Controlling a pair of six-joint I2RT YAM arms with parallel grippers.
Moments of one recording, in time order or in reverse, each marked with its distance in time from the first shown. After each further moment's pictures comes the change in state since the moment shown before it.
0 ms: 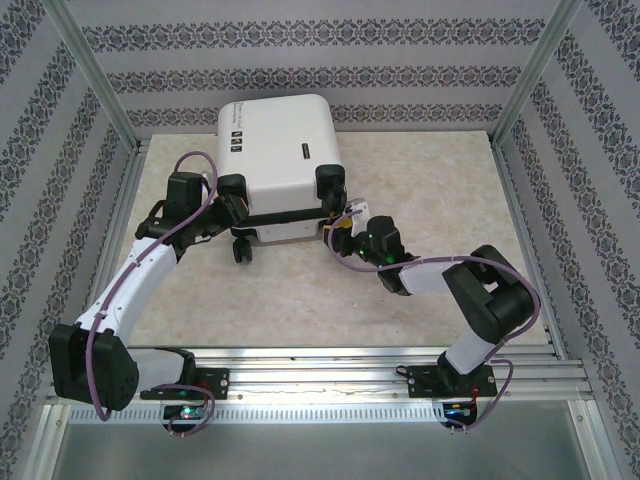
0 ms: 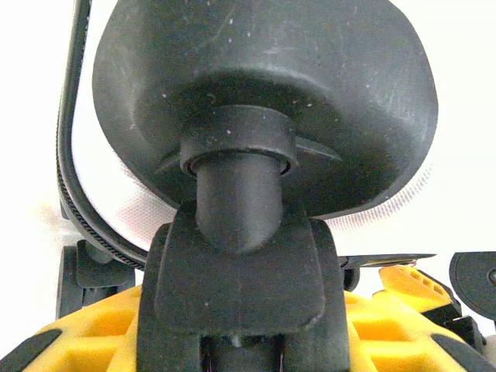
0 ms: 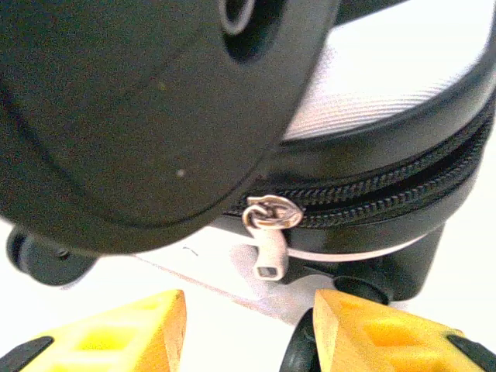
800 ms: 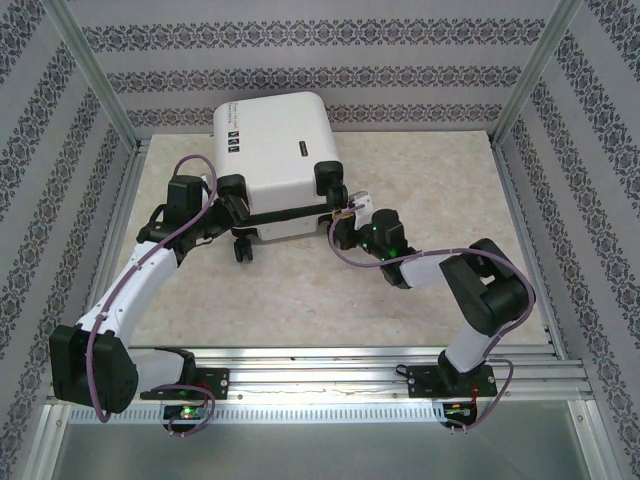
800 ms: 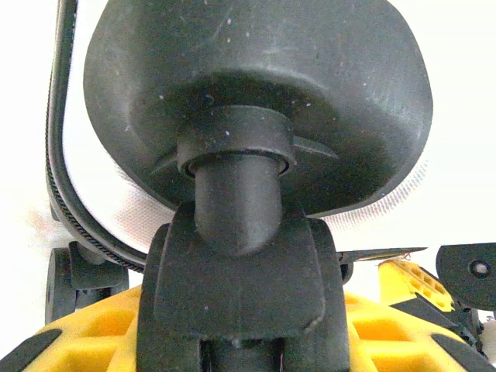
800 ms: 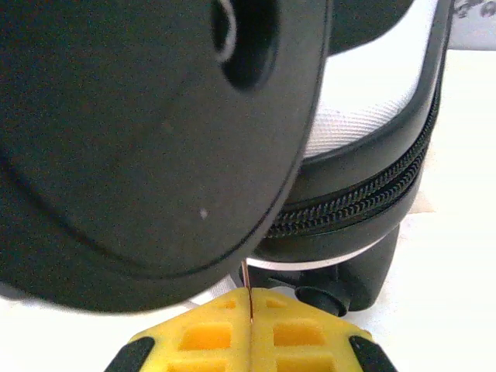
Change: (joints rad) left arm -0.001 -0.013 -0.048 0.072 0.004 -0.034; right arm -0.101 0.047 0.037 0.038 -0.129 -0.104
